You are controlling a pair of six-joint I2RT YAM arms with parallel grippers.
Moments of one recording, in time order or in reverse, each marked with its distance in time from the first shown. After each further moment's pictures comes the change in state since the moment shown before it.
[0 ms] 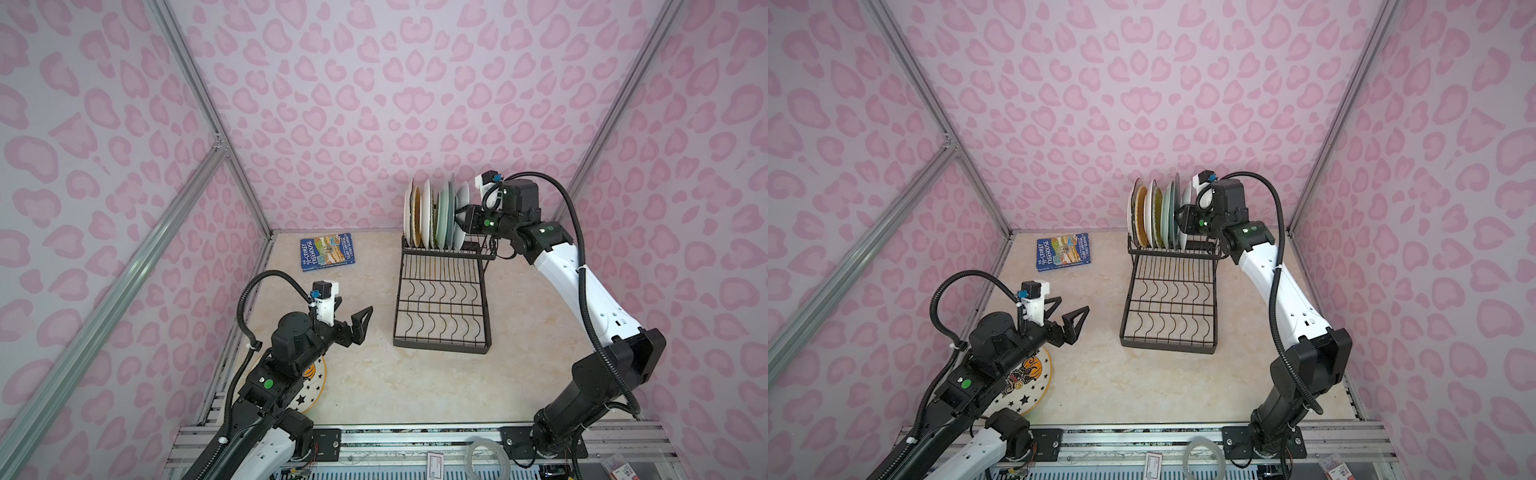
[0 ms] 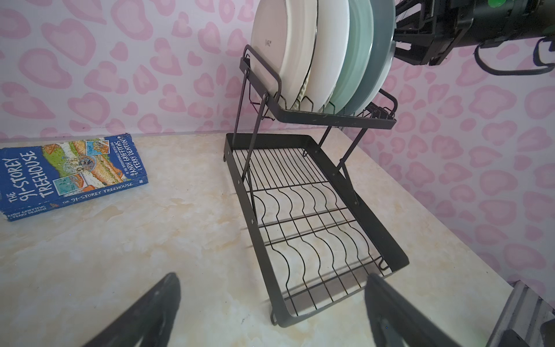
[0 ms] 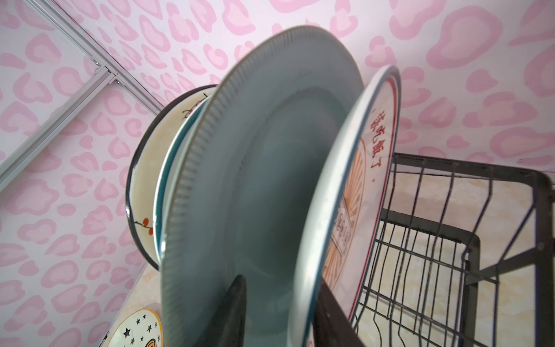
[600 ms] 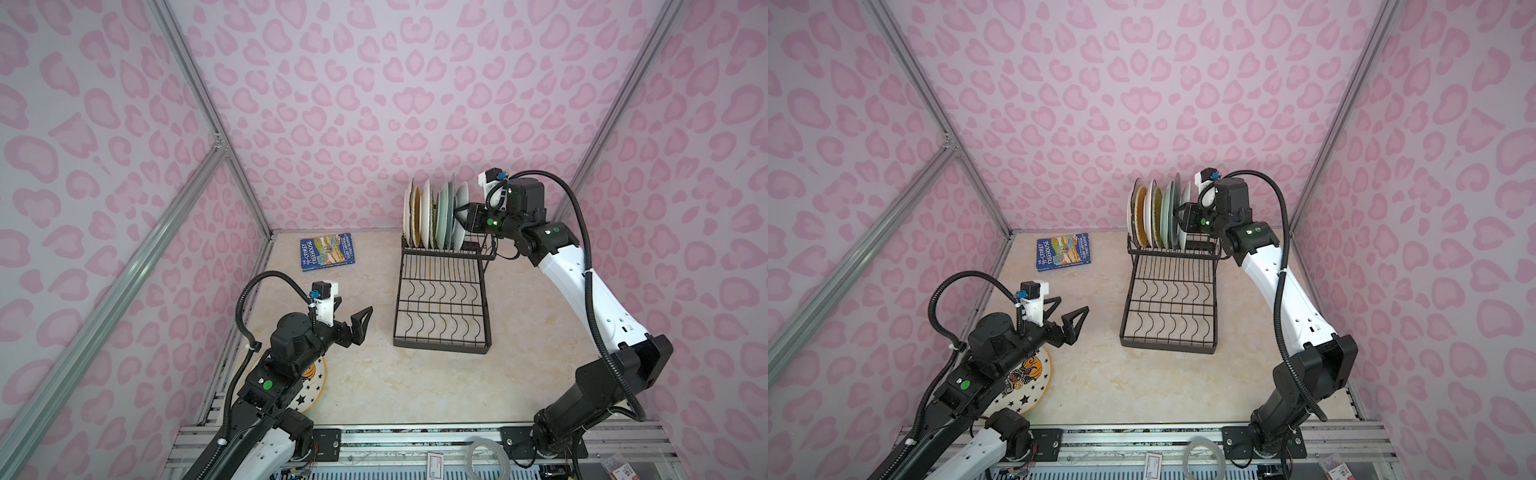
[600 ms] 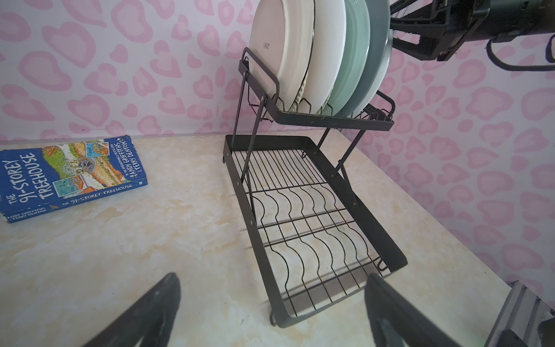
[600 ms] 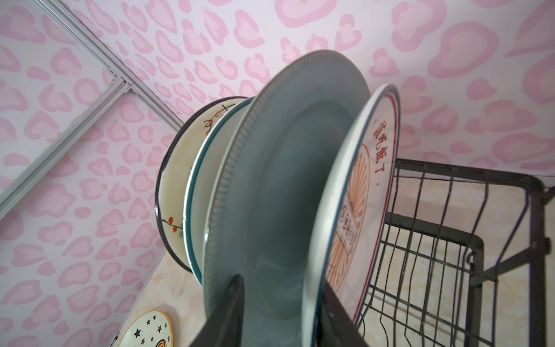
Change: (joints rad) left arm 0.000 -0.008 0.000 -0.001 0.001 0.000; right arm 0.007 -0.031 0.000 0.000 -0.006 0.018
